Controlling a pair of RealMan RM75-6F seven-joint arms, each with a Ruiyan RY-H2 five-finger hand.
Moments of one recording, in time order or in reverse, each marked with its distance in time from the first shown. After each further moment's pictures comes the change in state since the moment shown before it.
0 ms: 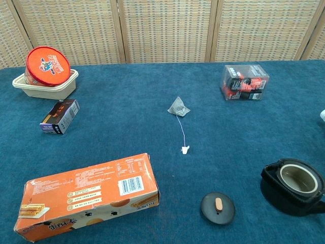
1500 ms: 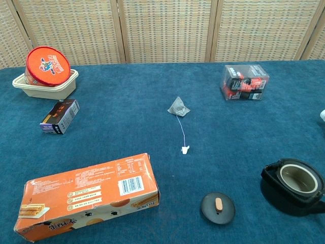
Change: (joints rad) left arm 0.019 -0.023 0.006 0.005 -0.005 0.024 -0.004; right arm -0.178 -0.077 -0.056 0.040 0.072 0.156 -0.147
